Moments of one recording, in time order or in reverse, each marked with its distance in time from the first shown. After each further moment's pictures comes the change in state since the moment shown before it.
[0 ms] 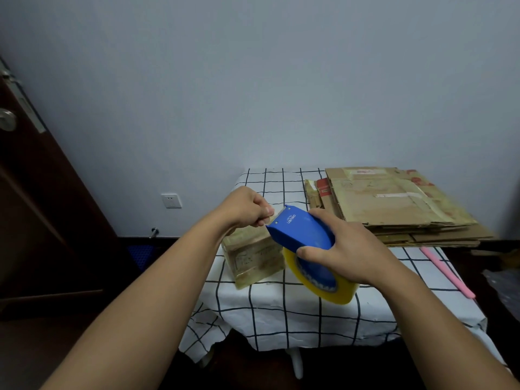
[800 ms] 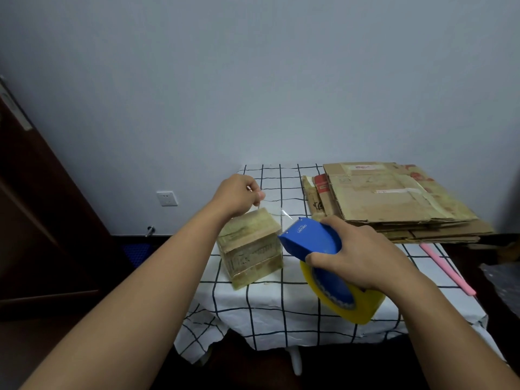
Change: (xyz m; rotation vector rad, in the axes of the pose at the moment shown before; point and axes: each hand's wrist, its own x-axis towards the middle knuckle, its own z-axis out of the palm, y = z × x) left_hand 0.024 -0.001 -0.007 0.206 0.178 0.103; right_hand -0.009 0.000 -0.006 -0.155 -0.064 0.180
